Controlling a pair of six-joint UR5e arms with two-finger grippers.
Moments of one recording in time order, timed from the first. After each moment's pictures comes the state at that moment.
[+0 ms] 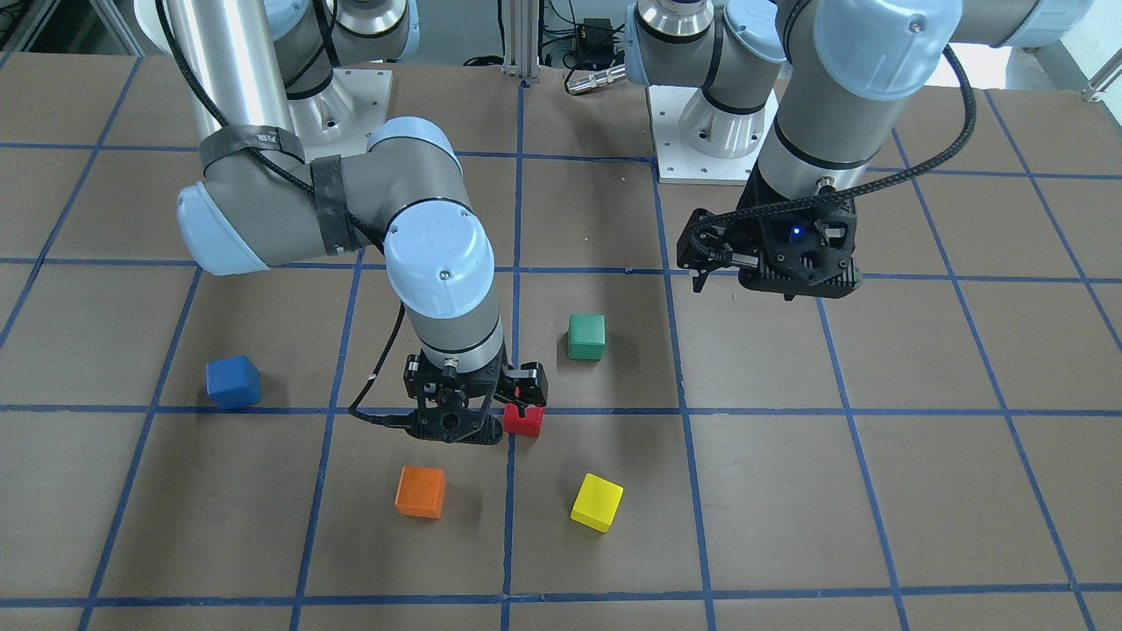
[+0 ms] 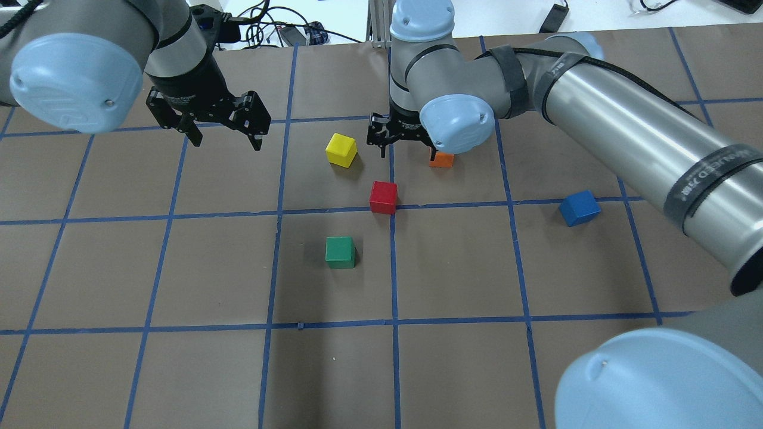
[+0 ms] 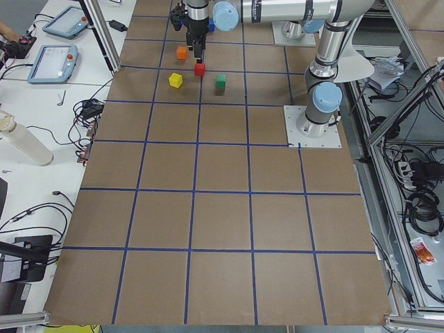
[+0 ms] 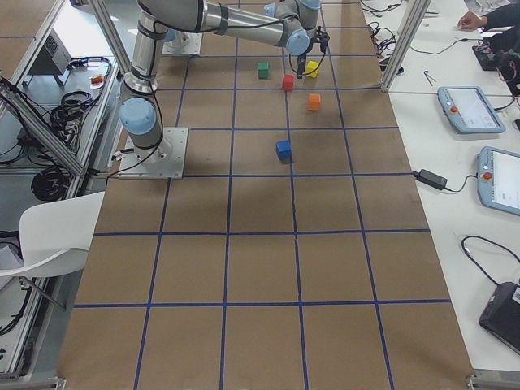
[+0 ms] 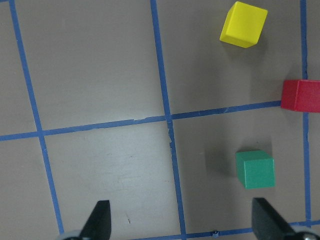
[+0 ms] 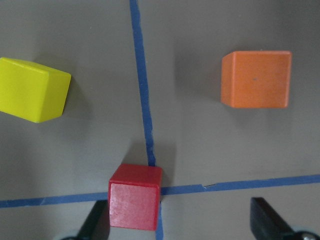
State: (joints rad) left arm -1.60 -1.68 -1.56 -1.48 1.60 0.08; right arm 1.88 -1.07 1.47 -2.00 -1.52 0.42
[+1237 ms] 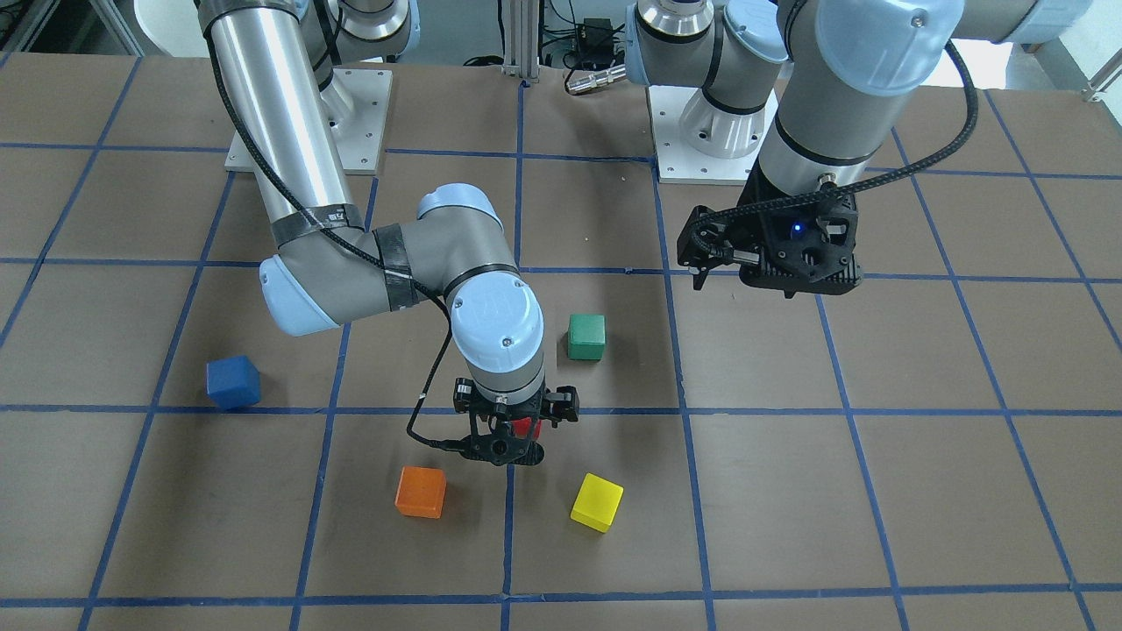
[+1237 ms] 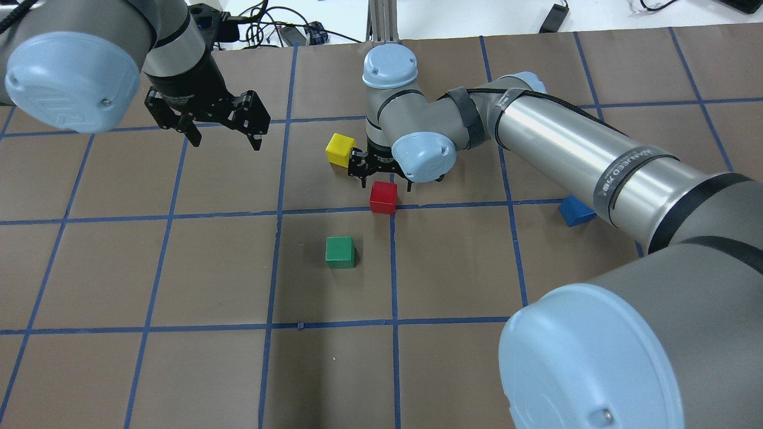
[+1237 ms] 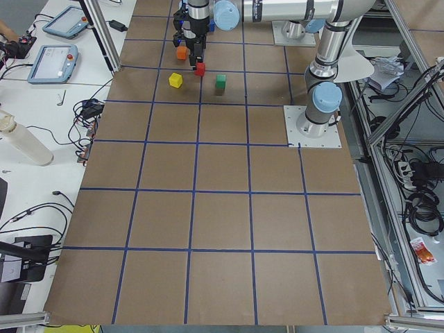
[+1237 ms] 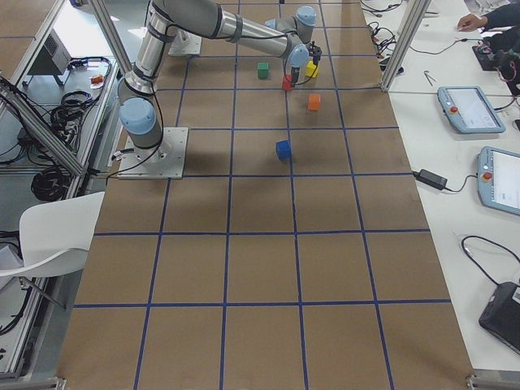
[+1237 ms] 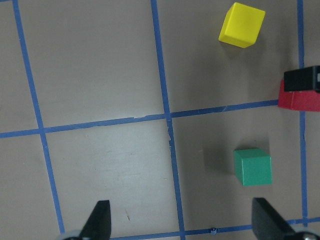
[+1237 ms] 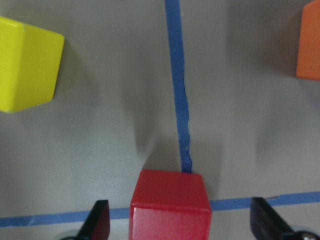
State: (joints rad) left arm -1.60 -1.68 -1.56 -1.48 1.60 0.07; right arm 1.93 -0.94 1.47 -2.06 -1.47 0.47
